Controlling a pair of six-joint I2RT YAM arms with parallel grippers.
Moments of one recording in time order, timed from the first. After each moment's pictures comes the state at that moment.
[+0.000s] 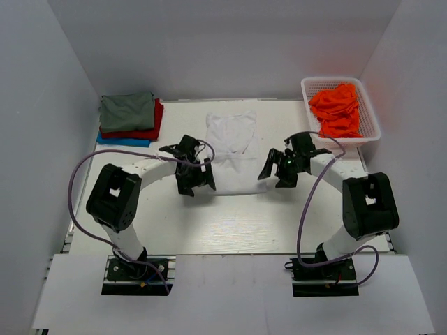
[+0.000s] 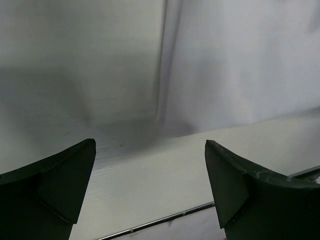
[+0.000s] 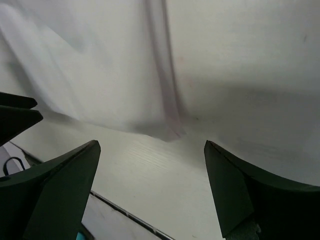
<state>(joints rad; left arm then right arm) -0.46 1.76 1.16 -0.60 0.20 -0.65 0.27 1.61 1.00 -0.44 -0.41 0.51</state>
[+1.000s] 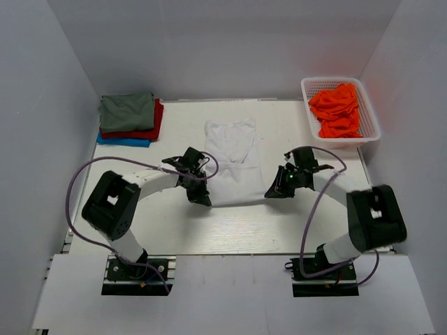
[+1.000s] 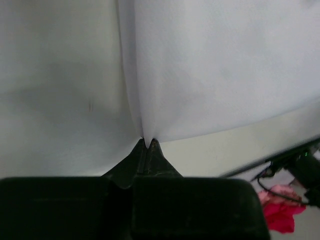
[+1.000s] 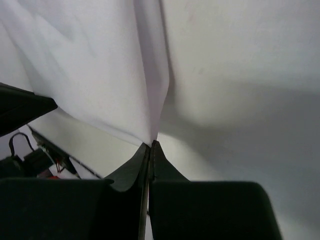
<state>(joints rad) -0.56 1.70 0.96 -0.46 0.28 -0.72 0.28 1.53 0.74 -0.31 -0.51 0.56</state>
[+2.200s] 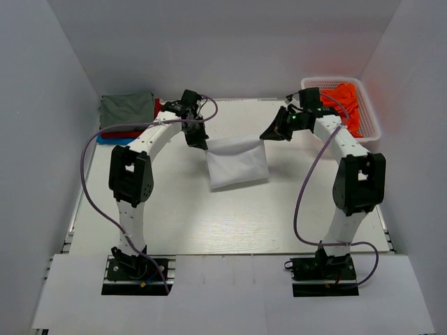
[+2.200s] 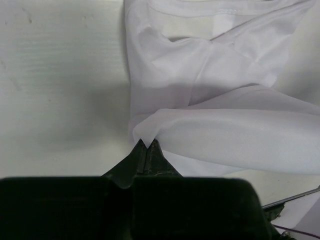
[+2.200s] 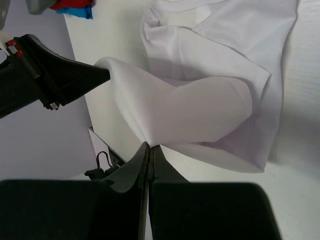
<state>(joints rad) -0.40 2.05 1.83 -0.89 0.13 -0.56 0.18 1.83 1.54 -0.63 -0.70 0.58</state>
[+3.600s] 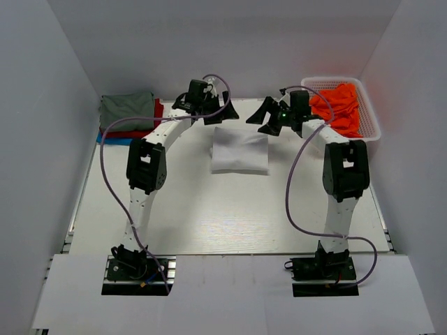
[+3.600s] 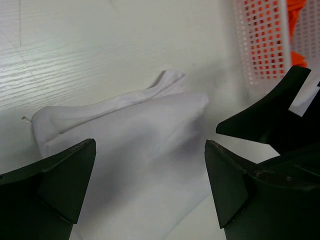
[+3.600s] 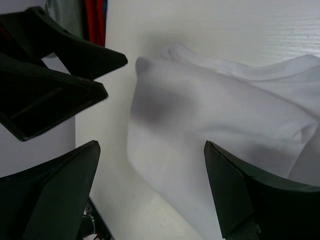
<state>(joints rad) -0.38 2.30 2.09 -0.38 0.41 -0.50 0.20 2.00 1.53 -0.14 -0.67 0.63</state>
